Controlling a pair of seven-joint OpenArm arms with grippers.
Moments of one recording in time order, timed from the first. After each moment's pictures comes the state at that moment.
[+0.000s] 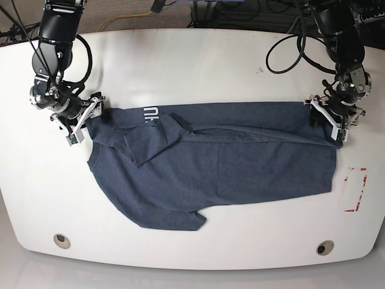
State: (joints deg) left arm 2.0 -14.5 -26.3 80.5 -3.3 -32.0 33.9; right arm 0.3 21.6 15.9 77.5 23.0 37.4 -49.1
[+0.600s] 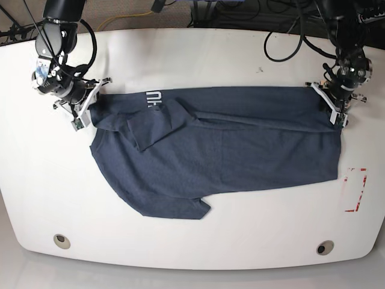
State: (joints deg) left arm 11.4 -15.0 -26.4 88.3 -4.1 -32.6 36.2; right arm -9.2 19.3 19.5 90.4 24.2 38.5 -54.5
